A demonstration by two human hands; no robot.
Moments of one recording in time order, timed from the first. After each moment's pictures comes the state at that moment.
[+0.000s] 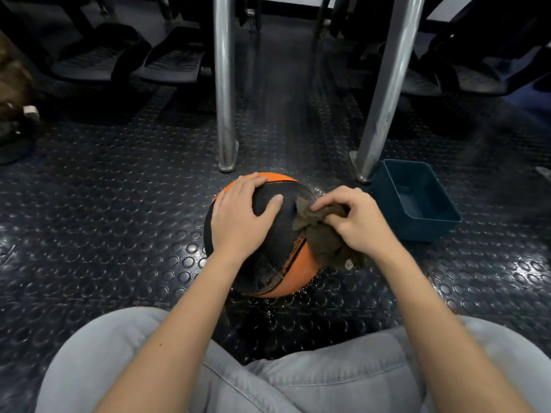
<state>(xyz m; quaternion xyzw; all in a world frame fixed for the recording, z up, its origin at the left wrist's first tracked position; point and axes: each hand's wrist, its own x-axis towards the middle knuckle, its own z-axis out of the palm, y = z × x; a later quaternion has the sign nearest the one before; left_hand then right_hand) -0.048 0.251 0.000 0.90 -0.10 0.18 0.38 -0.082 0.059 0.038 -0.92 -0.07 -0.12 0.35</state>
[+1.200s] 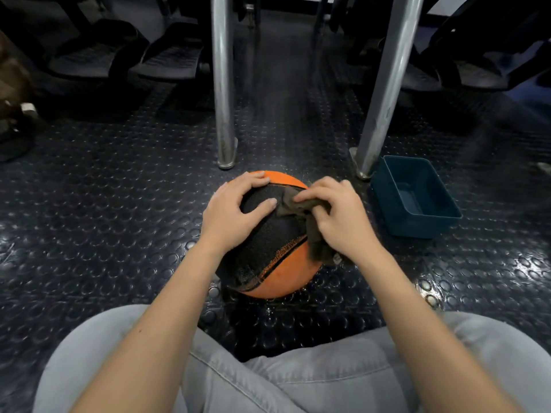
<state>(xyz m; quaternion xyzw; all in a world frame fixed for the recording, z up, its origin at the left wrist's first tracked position) -0.043 0.272 0.006 0.87 -0.17 0.12 0.45 -0.082 0.082 0.034 -0.93 -0.10 -0.17 0.31</state>
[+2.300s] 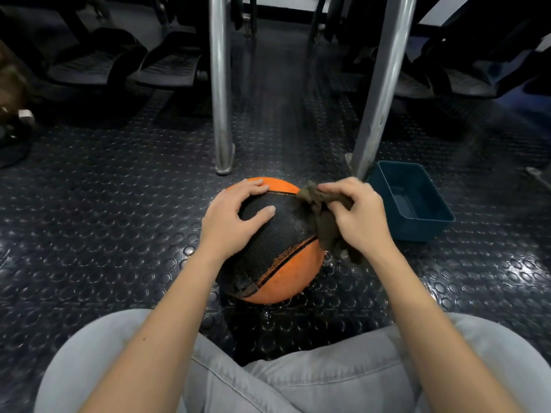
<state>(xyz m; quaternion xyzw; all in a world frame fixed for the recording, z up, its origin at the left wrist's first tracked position) -0.046 0.272 0.001 0.86 -0.17 0.13 0.47 -0.080 0.061 0.030 -0.91 -0.02 -0.22 0.36</state>
